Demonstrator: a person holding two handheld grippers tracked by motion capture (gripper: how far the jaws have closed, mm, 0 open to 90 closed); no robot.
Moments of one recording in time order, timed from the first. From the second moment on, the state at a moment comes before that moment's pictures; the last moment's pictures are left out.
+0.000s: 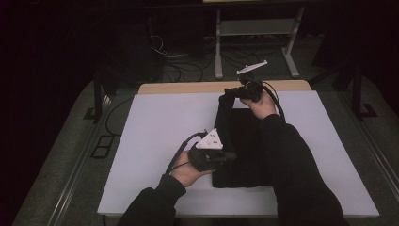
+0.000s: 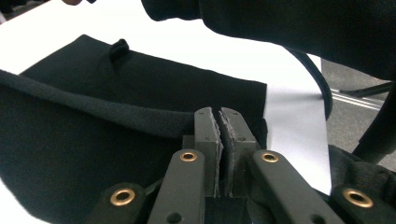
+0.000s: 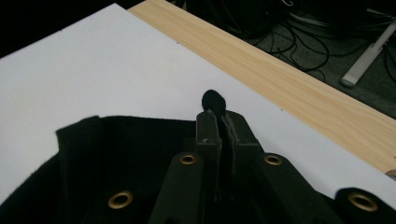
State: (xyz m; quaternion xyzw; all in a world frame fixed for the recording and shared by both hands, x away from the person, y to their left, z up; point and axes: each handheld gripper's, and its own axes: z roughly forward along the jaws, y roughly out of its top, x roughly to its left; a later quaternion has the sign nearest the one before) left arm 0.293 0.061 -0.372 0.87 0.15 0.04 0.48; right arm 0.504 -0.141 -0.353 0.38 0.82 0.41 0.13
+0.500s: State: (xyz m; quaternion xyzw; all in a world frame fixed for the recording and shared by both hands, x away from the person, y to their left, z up) left arm 0.294 0.033 -0.379 0.87 0.13 0.02 0.48; right arm 0.504 -0.174 -0.366 0.41 0.80 0.41 0.12
